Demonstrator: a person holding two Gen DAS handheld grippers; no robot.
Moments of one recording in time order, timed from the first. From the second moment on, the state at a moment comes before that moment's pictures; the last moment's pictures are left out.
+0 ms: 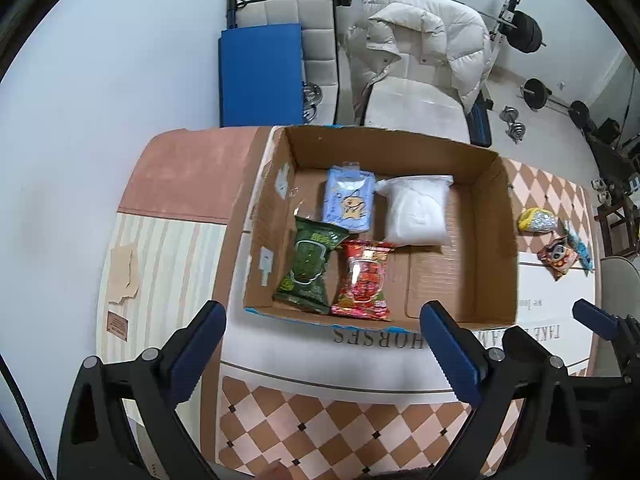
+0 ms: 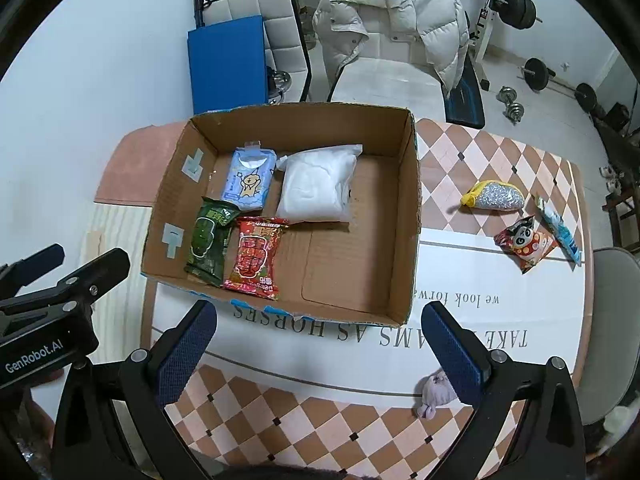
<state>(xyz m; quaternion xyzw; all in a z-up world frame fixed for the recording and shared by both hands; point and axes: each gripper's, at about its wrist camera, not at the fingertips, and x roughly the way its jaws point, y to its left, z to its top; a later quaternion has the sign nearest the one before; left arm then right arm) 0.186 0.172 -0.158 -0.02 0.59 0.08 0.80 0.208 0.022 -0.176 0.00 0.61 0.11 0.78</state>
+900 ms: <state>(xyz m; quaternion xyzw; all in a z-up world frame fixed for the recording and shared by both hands) 0.286 -0.143 -0.273 0.30 0.61 -0.08 0.73 0.186 -0.291 -0.333 0.30 0.72 -0.05 0.63</state>
